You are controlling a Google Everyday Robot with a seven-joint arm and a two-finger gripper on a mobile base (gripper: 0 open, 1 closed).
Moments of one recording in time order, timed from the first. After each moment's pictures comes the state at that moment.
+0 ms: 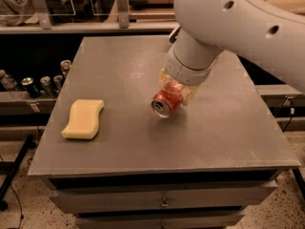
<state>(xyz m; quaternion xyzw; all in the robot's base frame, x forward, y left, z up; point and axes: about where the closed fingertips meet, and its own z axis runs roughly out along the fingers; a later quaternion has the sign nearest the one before) 0.535 -0.078 0.882 -0.92 0.32 -0.16 0.13</state>
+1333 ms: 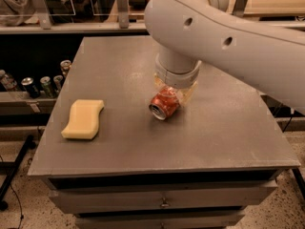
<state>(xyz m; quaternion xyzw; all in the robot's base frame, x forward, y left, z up) 0.546 -0.072 0.860 -0.92 0.34 -0.18 0.06</state>
